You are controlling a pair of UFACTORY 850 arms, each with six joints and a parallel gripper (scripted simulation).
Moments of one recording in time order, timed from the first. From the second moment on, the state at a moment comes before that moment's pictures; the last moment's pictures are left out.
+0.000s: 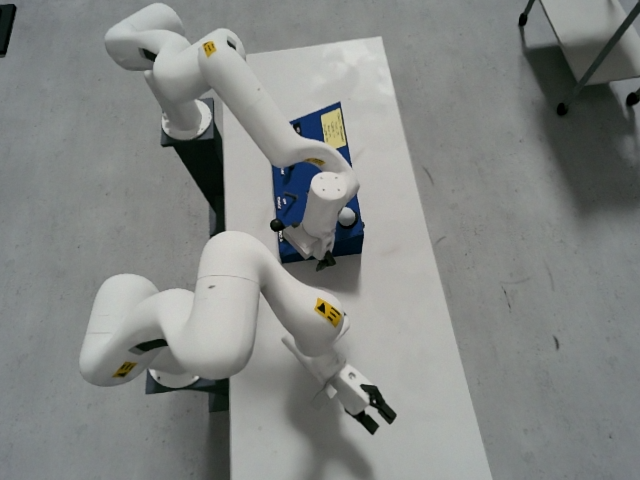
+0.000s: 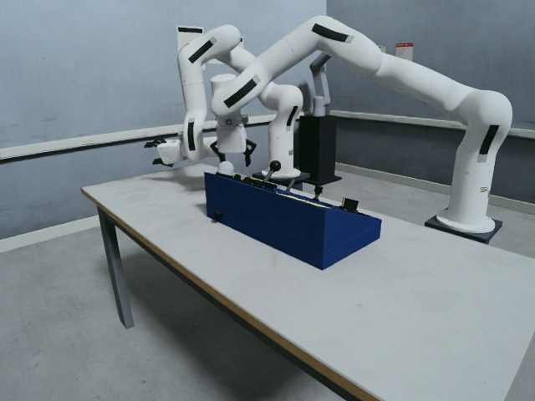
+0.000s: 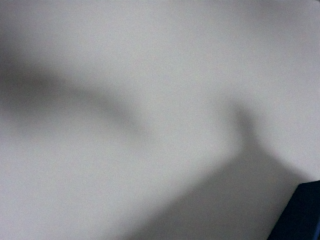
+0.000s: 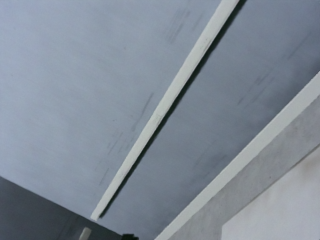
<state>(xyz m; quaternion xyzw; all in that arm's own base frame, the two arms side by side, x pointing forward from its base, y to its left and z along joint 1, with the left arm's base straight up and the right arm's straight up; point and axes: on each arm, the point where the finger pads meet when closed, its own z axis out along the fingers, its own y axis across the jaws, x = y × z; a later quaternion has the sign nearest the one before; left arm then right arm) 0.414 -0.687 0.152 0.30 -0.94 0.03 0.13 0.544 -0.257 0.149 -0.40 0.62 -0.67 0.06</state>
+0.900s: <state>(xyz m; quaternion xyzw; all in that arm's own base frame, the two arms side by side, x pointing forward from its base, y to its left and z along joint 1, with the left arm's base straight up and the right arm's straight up) 0.413 -0.687 0.156 0.30 -0.94 0.03 0.13 0.544 -0.259 0.149 -0.40 0.63 -0.67 0.06</state>
